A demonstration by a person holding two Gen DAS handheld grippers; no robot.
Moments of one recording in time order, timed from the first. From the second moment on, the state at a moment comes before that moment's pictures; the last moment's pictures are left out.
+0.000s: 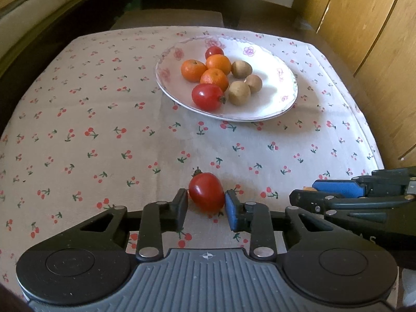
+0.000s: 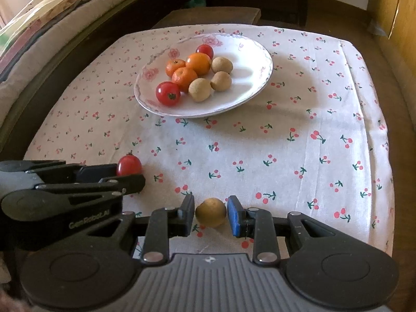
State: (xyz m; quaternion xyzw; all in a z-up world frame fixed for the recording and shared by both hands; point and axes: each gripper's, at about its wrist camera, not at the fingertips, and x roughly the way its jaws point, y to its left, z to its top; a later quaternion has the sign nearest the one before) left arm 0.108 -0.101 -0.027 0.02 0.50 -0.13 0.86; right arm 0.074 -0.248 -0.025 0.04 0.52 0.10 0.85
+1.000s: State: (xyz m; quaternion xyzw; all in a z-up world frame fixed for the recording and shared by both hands) left arm 0.113 -0.099 -0.030 0.01 0.51 -0.13 0.85; right arm 0.086 -0.237 -0.035 0.02 0.52 0.11 0.85
